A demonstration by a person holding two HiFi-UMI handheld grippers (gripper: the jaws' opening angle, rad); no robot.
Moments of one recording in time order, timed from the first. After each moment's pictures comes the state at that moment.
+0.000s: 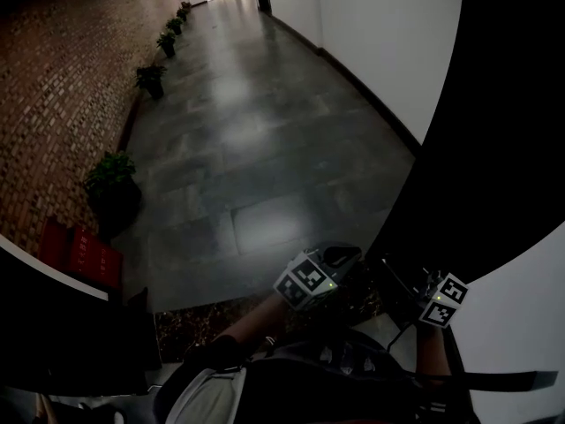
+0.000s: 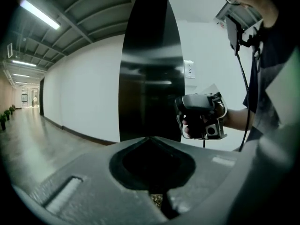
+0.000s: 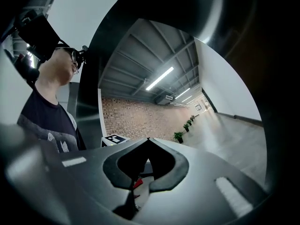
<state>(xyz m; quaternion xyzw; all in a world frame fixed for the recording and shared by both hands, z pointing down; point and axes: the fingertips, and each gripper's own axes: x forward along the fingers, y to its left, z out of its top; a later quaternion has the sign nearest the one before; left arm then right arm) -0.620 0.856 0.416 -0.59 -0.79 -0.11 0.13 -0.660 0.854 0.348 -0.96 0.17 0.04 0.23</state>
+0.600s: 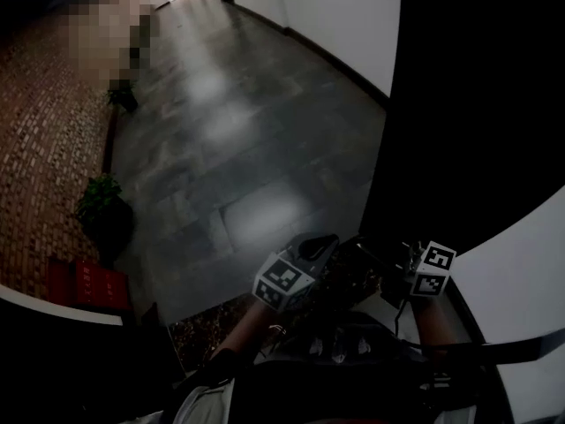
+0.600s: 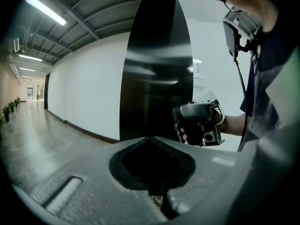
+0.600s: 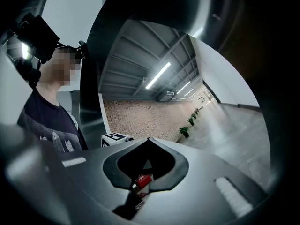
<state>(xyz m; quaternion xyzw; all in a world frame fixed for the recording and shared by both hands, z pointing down) -0.607 0.880 0.423 -0.60 -0.78 -0.13 0.11 -0.643 0.882 0.373 -0.94 0.20 0.02 0.27</state>
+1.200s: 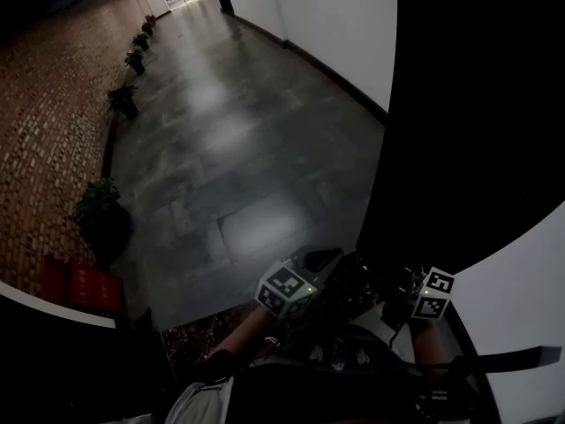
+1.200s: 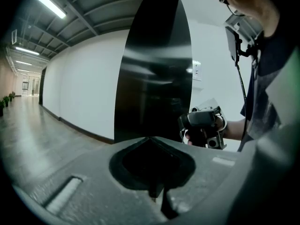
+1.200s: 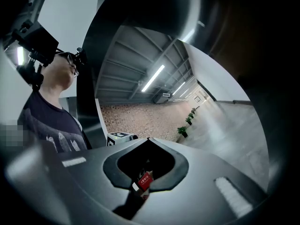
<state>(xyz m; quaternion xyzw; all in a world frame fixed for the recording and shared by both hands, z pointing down) -0.629 0.886 0.440 -0.57 -0.80 -0.15 0.12 -0.677 0.879 0.395 -0.93 0.18 0.03 0.31</state>
